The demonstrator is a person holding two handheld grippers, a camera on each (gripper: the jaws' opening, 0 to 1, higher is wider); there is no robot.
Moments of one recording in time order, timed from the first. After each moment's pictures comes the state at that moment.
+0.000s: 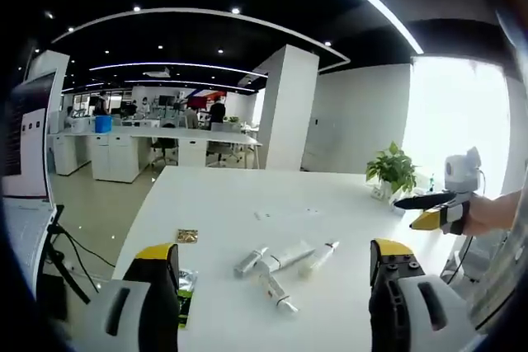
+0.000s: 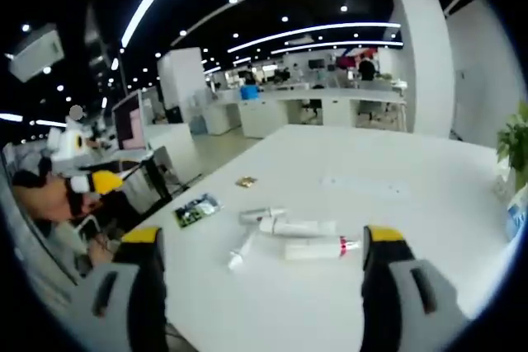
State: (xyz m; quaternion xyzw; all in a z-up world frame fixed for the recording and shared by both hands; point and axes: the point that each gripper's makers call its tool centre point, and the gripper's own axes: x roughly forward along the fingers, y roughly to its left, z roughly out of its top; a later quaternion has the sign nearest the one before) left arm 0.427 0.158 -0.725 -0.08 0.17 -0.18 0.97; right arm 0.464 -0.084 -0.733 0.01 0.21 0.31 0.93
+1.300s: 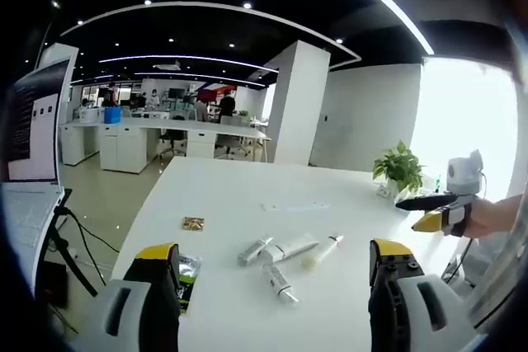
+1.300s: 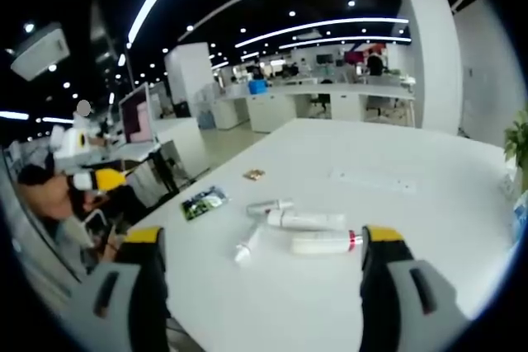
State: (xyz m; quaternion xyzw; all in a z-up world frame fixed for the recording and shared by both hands) left arm 0.414 0.161 -0.737 -0.09 0.18 -0.16 0.97; right arm 0.457 -0.075 -0.744 0.01 0.22 0.34 0.91
